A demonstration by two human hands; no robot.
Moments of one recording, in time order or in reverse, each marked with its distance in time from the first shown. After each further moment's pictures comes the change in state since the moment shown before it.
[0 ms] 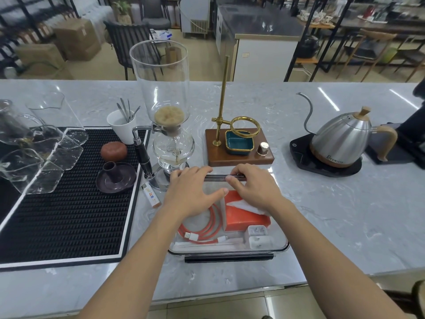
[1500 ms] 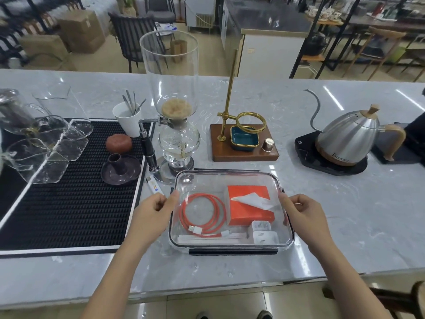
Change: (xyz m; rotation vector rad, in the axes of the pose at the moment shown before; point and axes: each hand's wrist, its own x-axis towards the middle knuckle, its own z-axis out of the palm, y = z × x) left_hand -0.084 -0.057 0.003 -0.813 0.144 -0.525; right_hand -0.099 0.035 -0.017 0.585 0.244 0.552
